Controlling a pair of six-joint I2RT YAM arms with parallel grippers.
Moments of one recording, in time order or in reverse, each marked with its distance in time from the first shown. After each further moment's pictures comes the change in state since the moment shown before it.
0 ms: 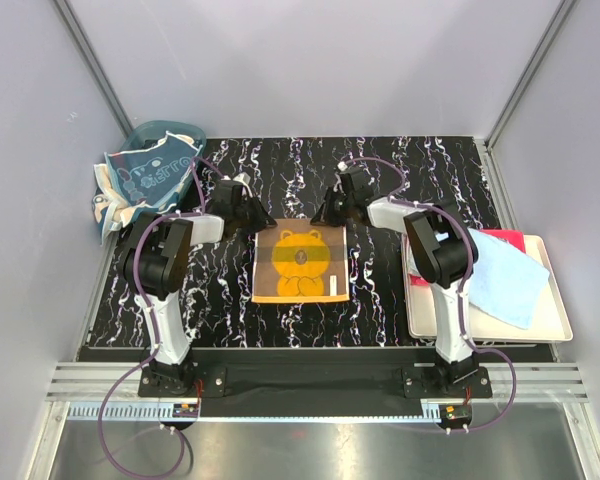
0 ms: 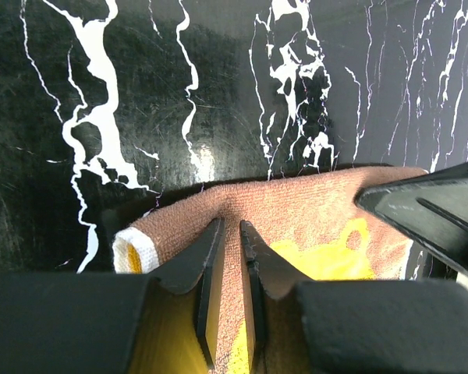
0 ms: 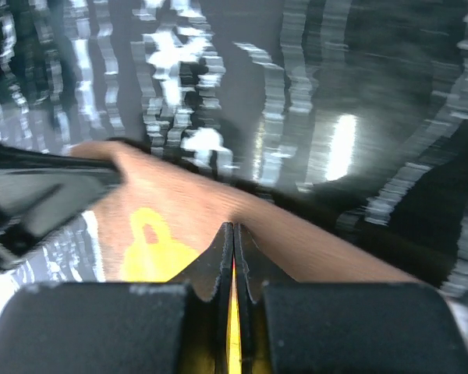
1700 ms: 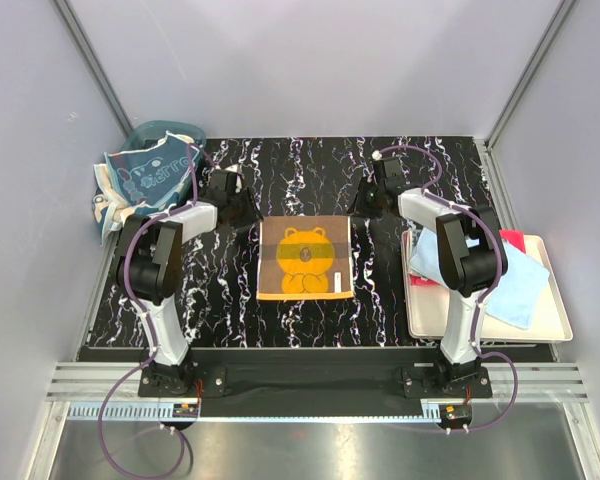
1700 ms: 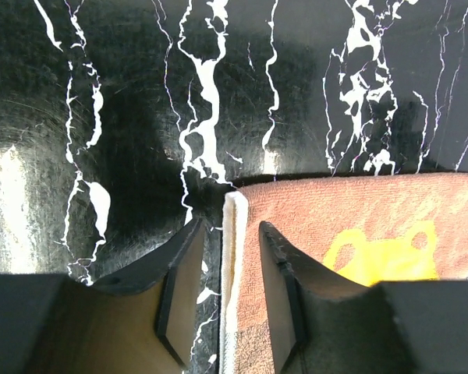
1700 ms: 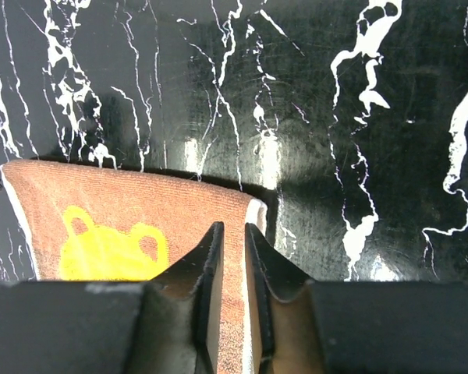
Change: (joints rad) left arm 0.030 -0.056 0.109 -0.280 -0.156 0.138; right arm -0.155 -0.163 -0.058 -0.199 0.143 -0.171
